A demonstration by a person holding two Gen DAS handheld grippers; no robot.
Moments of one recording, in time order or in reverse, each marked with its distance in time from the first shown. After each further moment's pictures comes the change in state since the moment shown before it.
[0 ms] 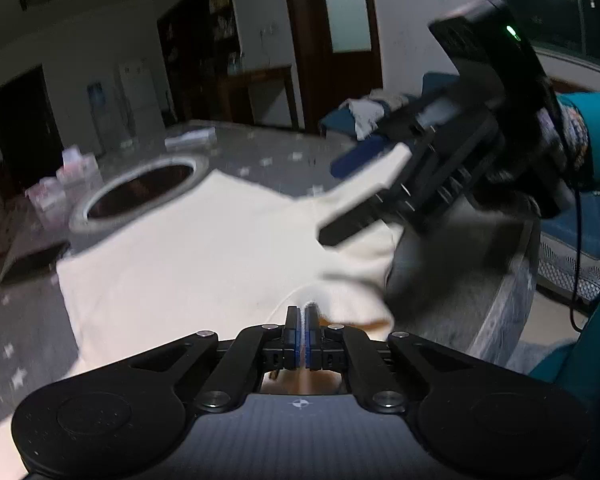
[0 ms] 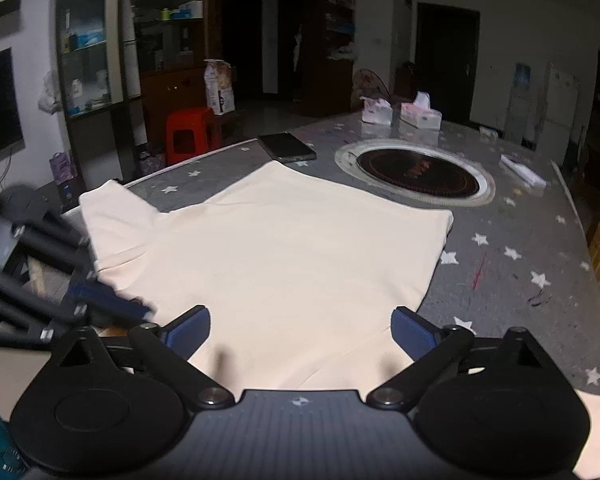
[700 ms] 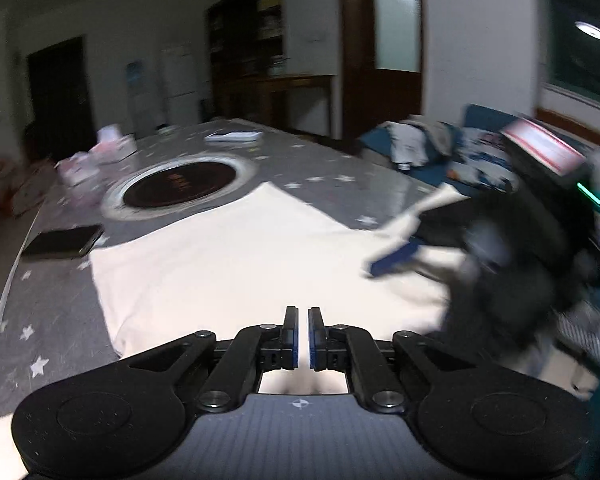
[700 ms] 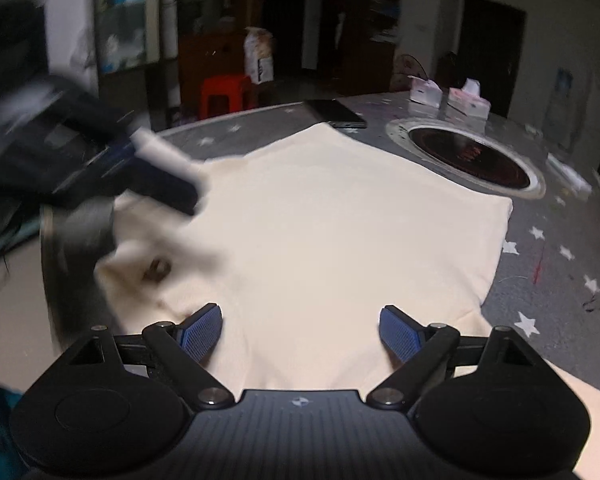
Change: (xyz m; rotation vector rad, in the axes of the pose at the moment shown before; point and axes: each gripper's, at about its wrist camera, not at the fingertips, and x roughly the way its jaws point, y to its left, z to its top) left arm 0.003 0.046 0.024 -0.188 -0.035 0.064; right arm 0.031 0.037 -0.022 -0.148 0.068 0.054
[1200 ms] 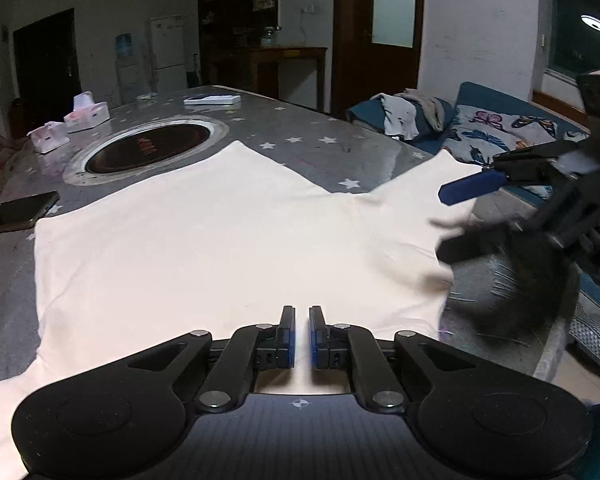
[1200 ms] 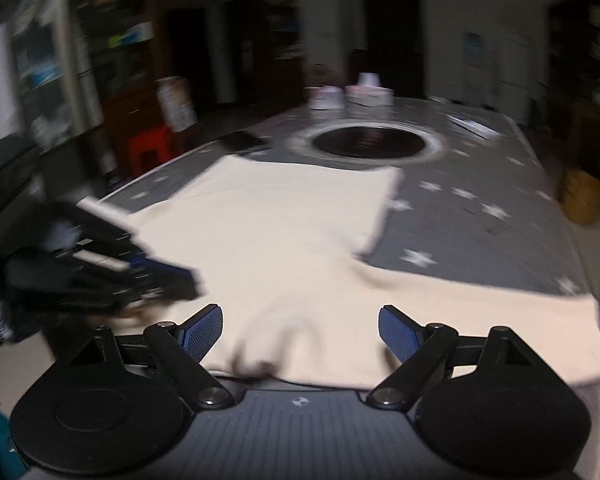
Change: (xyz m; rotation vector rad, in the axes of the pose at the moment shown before) left arm 0.043 -0.023 -0.016 0.025 0.075 -0.058; right arm -0.066 -0.055 -0.034 0.345 -0.078 -0.136
